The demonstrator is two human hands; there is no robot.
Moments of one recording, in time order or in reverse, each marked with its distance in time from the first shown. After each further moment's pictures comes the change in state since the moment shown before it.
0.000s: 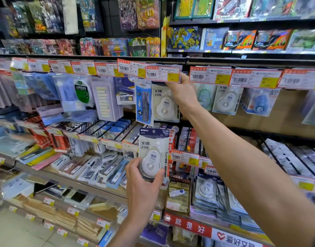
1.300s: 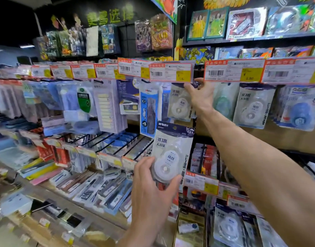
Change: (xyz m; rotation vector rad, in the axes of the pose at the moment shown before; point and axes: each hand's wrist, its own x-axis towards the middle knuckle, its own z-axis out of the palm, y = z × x) left_hand 0.050 -0.012 0.043 0.117 0.100 0.239; right_hand 0.105 0.072 -0.015 -0.218 0.324 -0.108
